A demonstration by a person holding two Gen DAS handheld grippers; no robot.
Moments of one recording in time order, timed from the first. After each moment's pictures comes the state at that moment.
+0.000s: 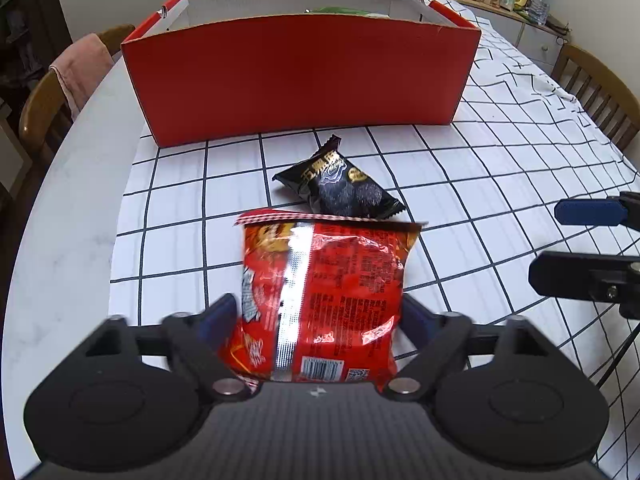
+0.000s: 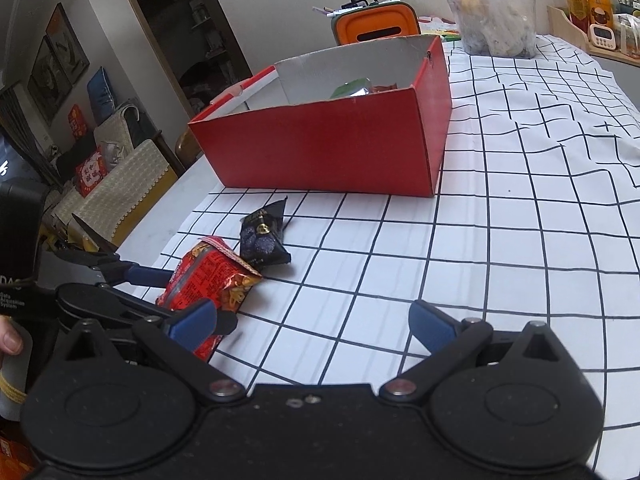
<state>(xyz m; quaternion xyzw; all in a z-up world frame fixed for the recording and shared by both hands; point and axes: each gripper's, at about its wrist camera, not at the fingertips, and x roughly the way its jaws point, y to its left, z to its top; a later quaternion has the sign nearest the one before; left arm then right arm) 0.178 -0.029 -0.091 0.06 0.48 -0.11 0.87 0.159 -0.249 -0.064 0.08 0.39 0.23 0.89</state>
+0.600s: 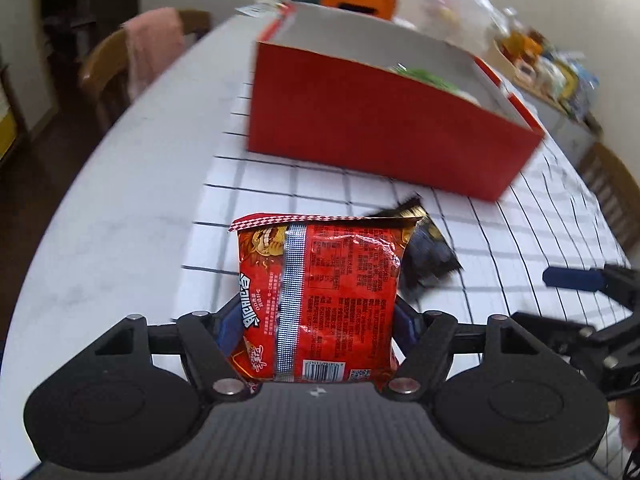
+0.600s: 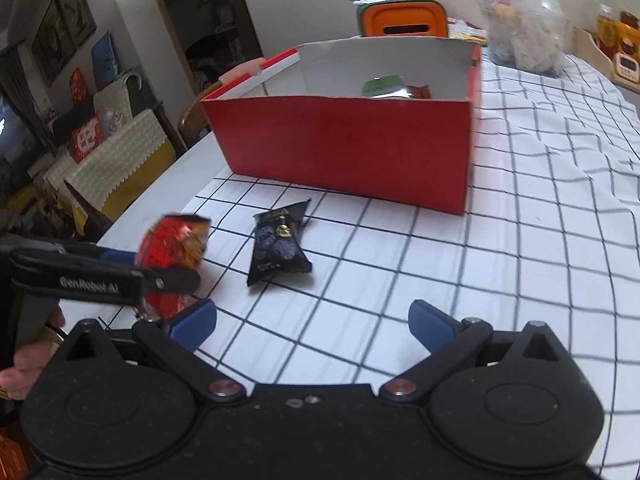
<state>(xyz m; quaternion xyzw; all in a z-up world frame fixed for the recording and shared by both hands) 0.175 0.045 -0.074 -0.08 0.44 -0.06 0.89 0.178 -0.205 -0.060 0.02 0.41 0.23 0.88</state>
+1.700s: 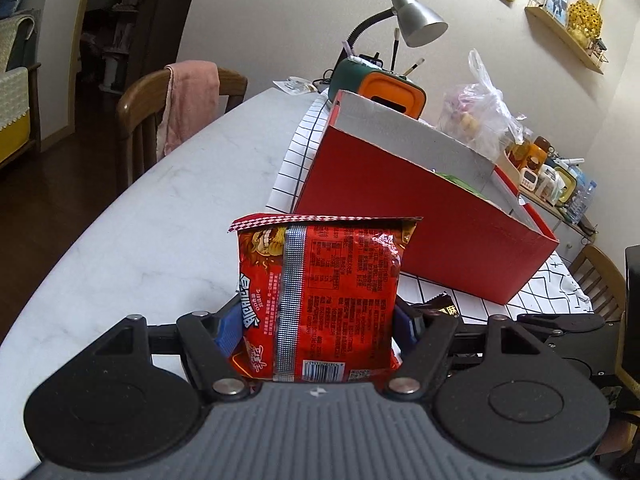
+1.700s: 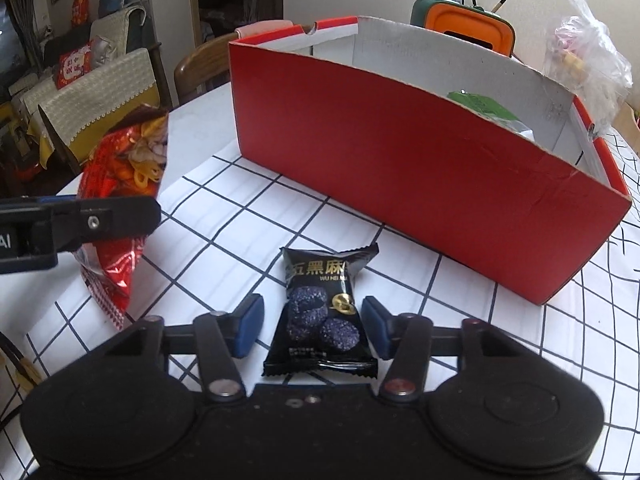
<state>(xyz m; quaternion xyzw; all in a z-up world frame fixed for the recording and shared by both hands) 0.172 0.084 -0.082 -0.16 0.32 -0.04 0.93 0.226 -0.110 -0.088 -0.11 0.40 0.21 0.88</state>
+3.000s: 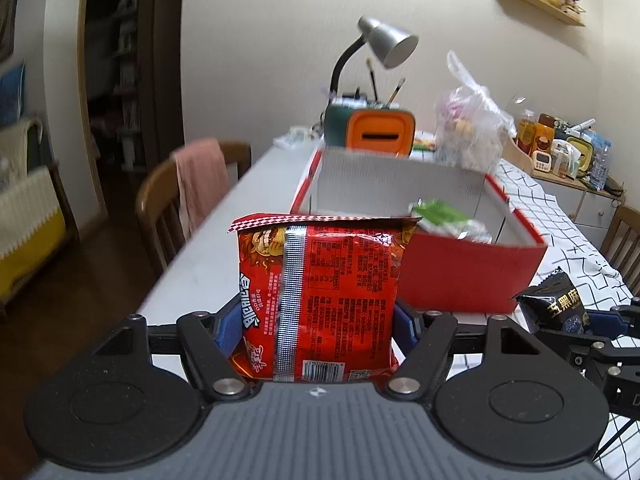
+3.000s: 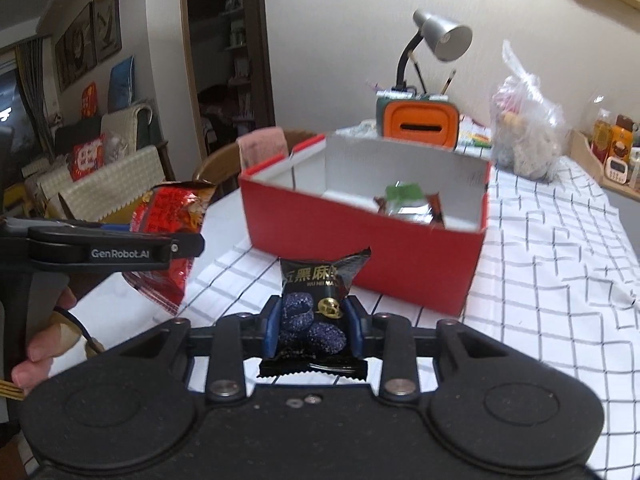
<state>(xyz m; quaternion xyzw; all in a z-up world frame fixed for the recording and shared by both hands) 0.156 0.031 -0.007 -0.02 0.27 0.01 0.96 0.152 -0.180 -0.010 -0.03 0.28 0.22 0.93</state>
